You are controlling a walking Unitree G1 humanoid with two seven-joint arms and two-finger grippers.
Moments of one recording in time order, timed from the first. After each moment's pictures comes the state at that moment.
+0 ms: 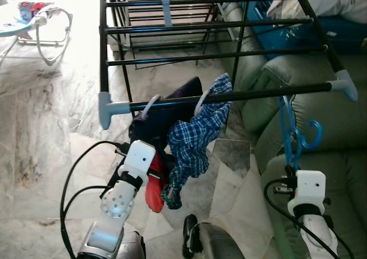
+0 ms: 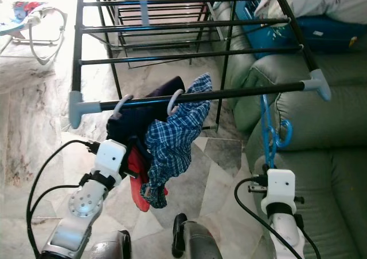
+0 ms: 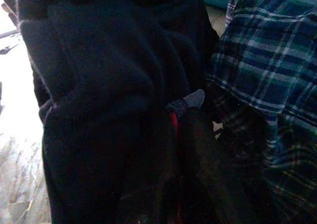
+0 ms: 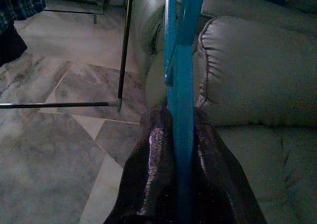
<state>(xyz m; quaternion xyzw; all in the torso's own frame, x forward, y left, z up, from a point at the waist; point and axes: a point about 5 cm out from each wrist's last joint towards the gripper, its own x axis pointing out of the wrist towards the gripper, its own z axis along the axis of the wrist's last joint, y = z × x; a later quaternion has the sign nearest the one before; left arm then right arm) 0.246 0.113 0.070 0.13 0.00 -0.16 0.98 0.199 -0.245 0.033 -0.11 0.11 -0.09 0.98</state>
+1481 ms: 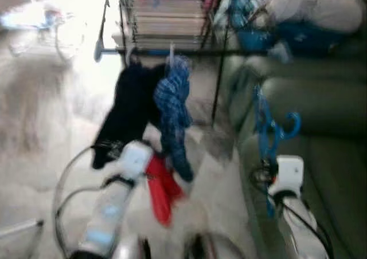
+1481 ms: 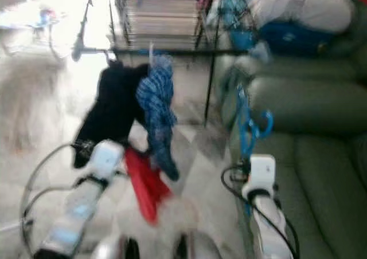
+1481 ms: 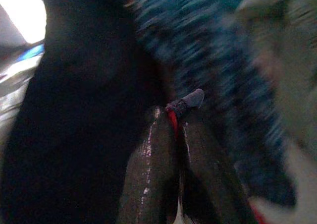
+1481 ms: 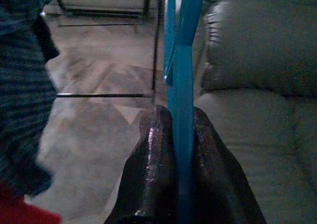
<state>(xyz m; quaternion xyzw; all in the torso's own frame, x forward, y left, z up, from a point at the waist) 0.252 0.141 0.054 0.15 0.03 -0.11 0.98 0.234 -0.216 0.031 -0.02 0.13 -0.03 0.99</state>
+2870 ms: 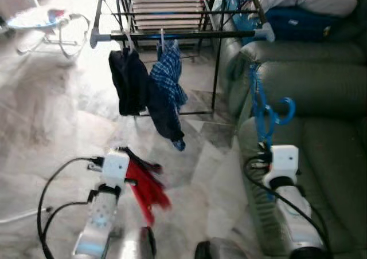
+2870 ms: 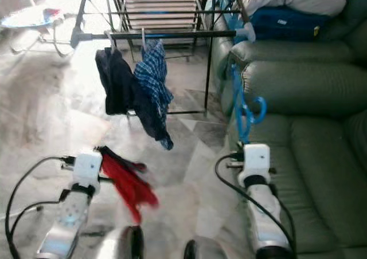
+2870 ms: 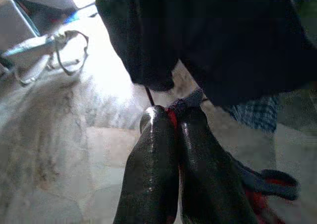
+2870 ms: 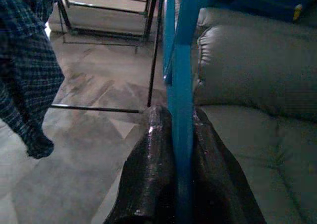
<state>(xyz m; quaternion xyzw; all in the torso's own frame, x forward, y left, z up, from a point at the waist) 0.235 0.165 0.036 0.15 0.07 -0.02 0.99 0.256 -0.203 0.044 -0.06 0.06 -0.01 1.00</state>
